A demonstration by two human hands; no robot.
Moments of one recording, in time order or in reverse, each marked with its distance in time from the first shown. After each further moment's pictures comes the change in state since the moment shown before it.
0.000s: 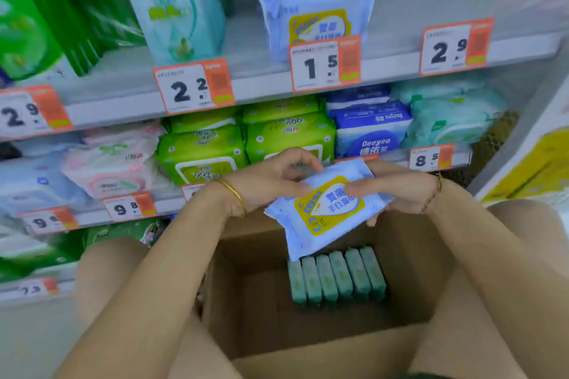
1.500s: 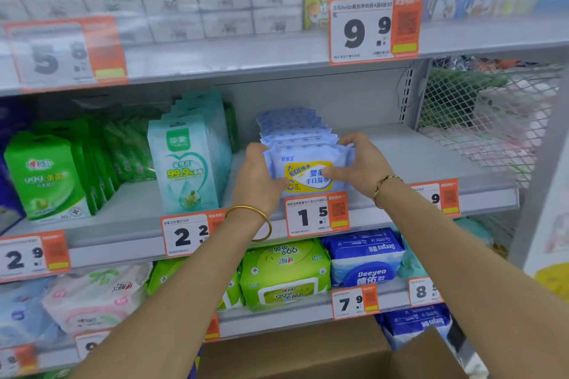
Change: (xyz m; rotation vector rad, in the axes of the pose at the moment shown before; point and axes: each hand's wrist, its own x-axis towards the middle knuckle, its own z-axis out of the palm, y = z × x) left_hand 0.069 0.139 -0.072 0.407 1.024 0.290; right_hand 0.057 -0.178 -0.077 -0.460 0.868 -0.440
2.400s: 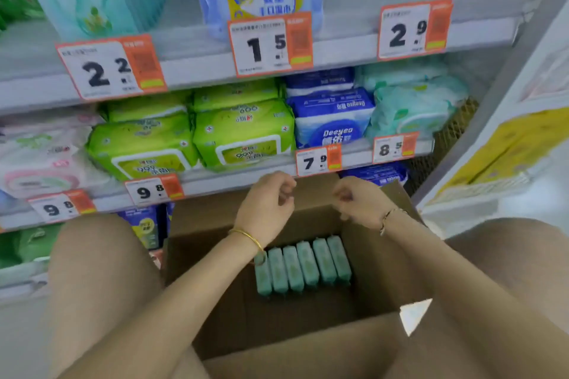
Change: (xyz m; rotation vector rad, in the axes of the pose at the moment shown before) left_hand -0.194 -0.116 0.109 0.130 -0.443 -0.048; right_hand -0.194 0.180 0.049 -0.208 -0.464 0.436
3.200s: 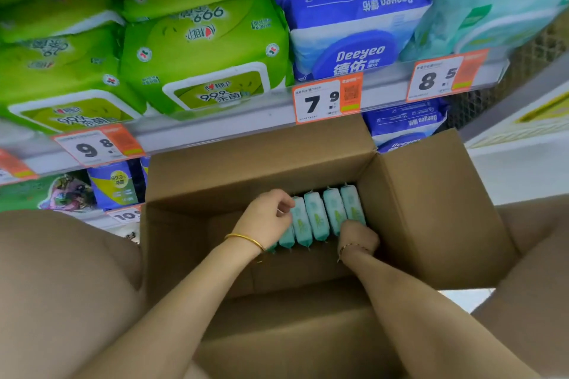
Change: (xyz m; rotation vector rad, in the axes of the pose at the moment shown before) left_hand -0.006 -0.080 0.086 0.058 -0.426 -0.368; right_hand 0.035 0.133 0.169 -0.632 -0.289 0.527
